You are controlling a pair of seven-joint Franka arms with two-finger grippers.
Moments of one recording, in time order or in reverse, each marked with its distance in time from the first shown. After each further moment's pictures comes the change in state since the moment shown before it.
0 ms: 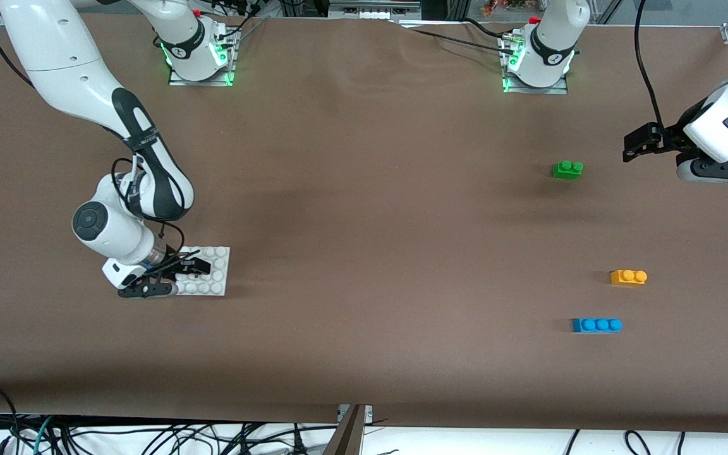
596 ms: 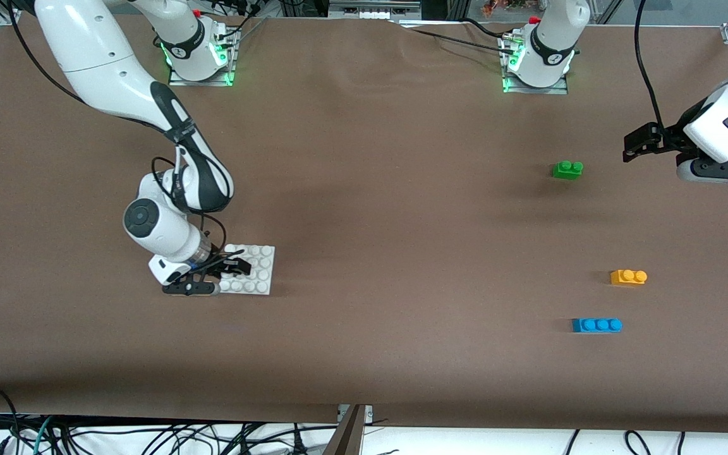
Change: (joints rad) left arm 0.000 0.000 0.000 0.000 0.000 0.000 0.000; right arm 0.147 0.025 0.014 0.042 0.001 0.001 0.247
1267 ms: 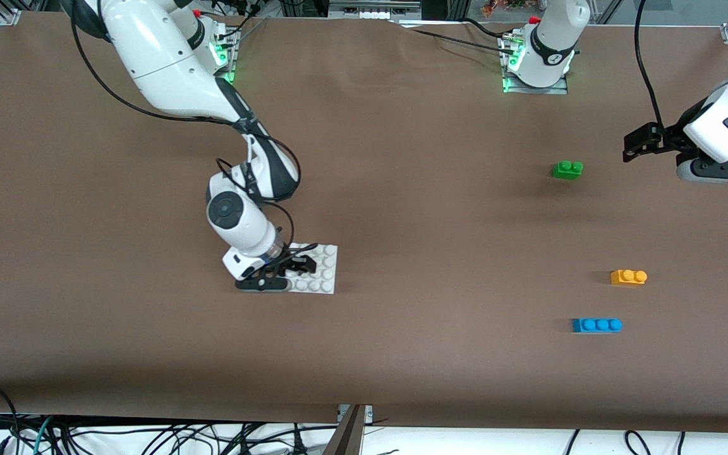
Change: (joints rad) left arm 0.000 0.000 0.000 0.000 0.000 0.000 0.000; right arm 0.237 0.111 -0.017 0.185 -0.002 0.000 0.203
